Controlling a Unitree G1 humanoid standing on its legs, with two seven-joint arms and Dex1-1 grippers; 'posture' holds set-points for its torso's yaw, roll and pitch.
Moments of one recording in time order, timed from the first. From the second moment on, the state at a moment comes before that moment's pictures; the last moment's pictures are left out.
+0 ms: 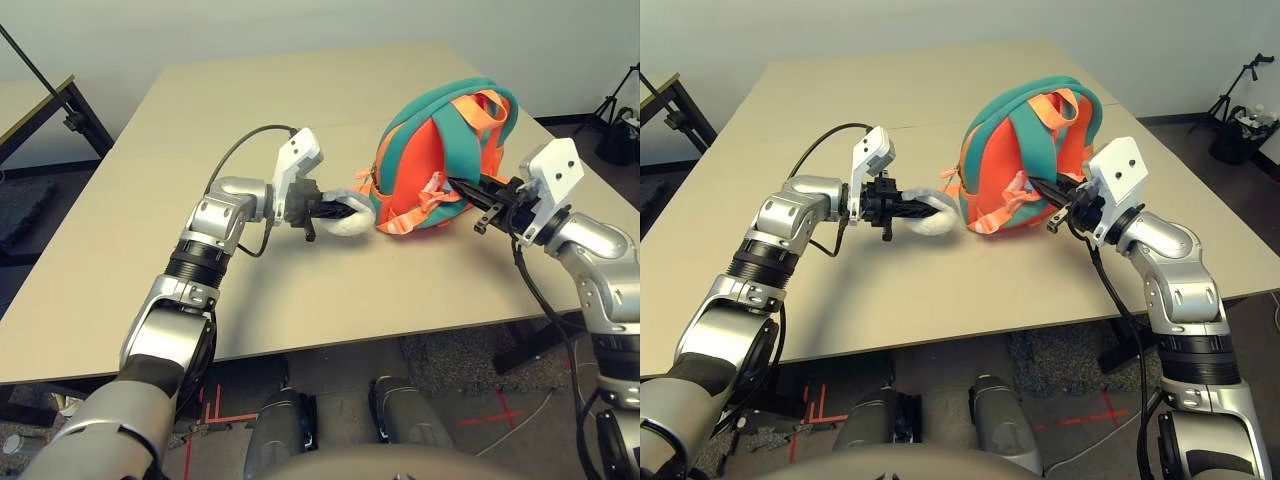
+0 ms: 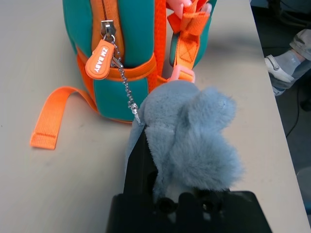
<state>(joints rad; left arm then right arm) -0.79 0.35 -0.19 0.47 -0.21 0.48 -1.18 -0.30 -0.58 -0.13 -0.08 0.31 0.25 0.72</state>
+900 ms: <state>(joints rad) -0.57 0.62 0.12 0.11 -0.51 0.88 -1.11 -0.31 -0.83 -0.14 -0.08 0.39 0.40 0.96</state>
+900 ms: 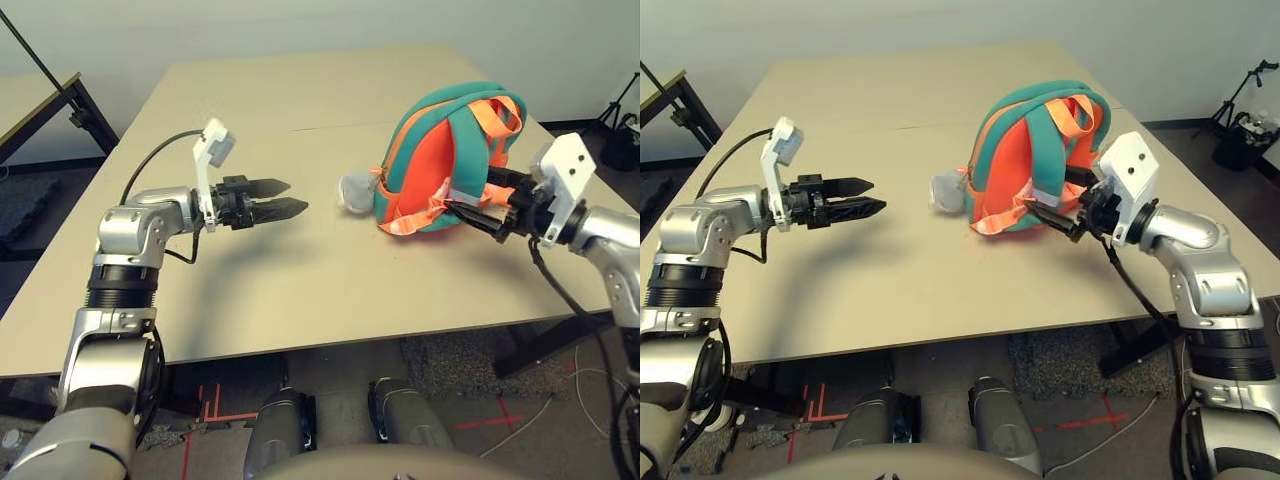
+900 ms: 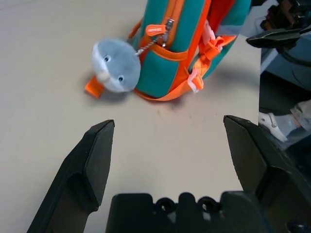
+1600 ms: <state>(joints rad) -0.38 0.47 0.38 0.10 -0.47 0.59 -0.56 -0.54 -0.73 -0.26 0.56 0.29 0.25 0.66</state>
